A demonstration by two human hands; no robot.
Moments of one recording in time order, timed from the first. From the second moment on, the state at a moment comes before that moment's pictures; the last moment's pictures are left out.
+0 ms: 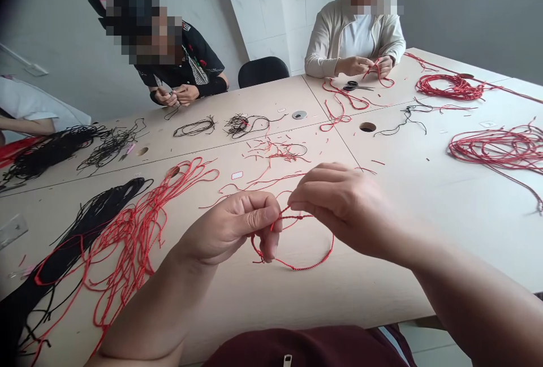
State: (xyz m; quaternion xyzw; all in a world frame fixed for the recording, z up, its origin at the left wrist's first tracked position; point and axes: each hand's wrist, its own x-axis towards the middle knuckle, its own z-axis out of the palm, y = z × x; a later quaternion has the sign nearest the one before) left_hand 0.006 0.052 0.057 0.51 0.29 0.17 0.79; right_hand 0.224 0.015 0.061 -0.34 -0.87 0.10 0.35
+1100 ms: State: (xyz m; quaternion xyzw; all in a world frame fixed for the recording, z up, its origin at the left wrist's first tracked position) left_hand 0.011 0.040 0.053 0.47 0.30 0.37 0.74; right_hand 0.177 -0.013 0.034 -0.47 -0.79 -0.03 0.40
